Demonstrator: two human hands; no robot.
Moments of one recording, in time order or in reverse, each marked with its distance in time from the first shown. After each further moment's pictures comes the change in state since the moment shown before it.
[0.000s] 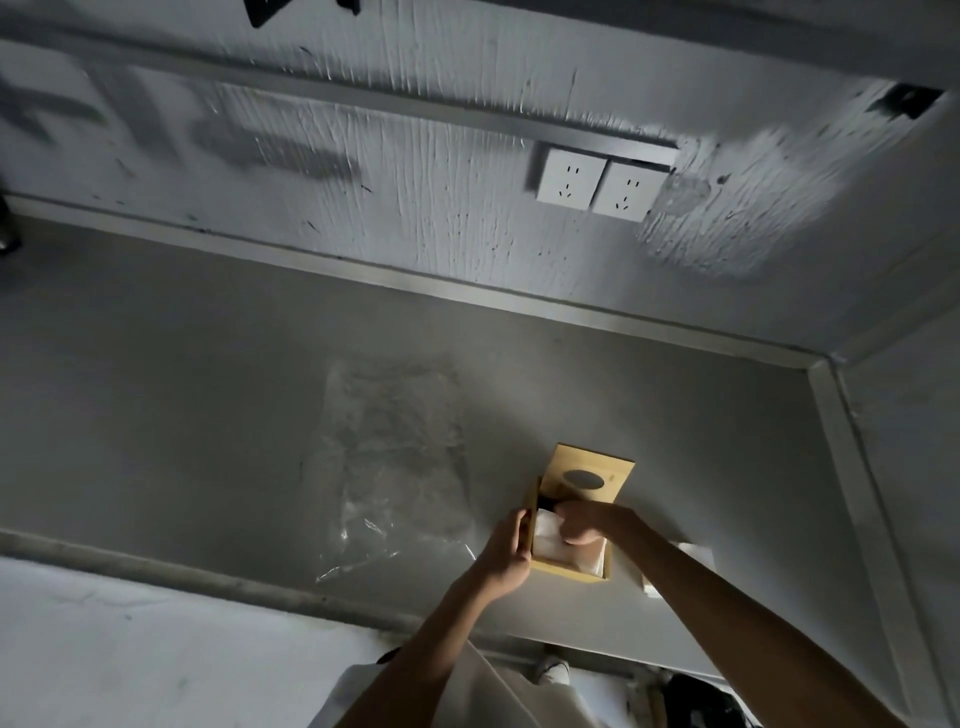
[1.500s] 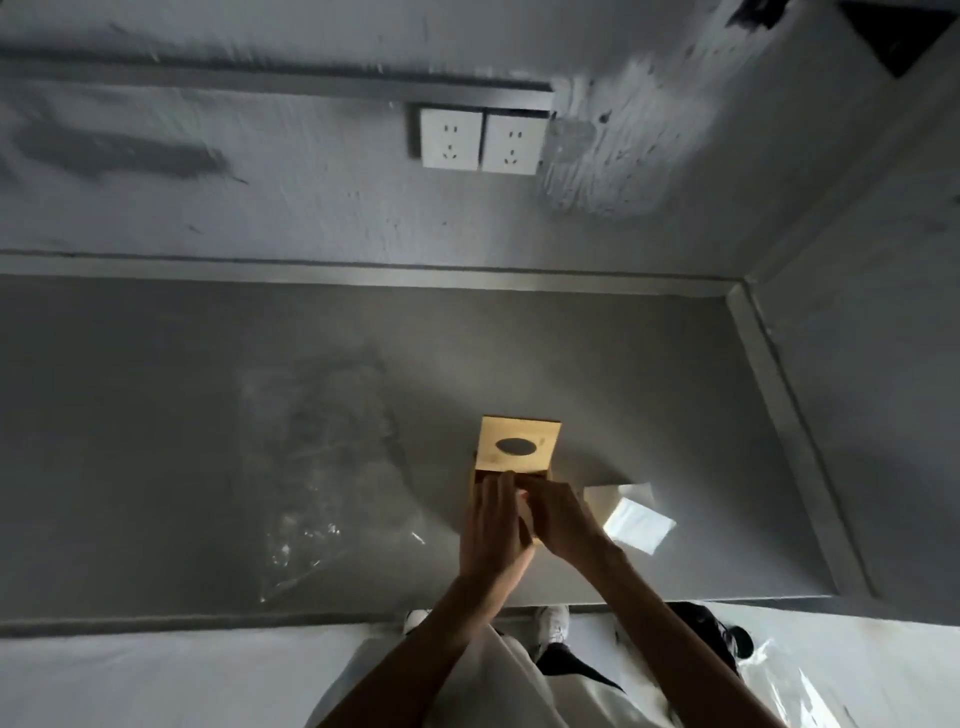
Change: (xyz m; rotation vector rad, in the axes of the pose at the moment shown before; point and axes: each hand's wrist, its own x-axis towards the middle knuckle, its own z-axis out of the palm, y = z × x) left_hand -0.040 0.068 0.046 0.500 0.512 0.410; right_hand -0.020 0.044 0.077 0.531 0.721 -0.222
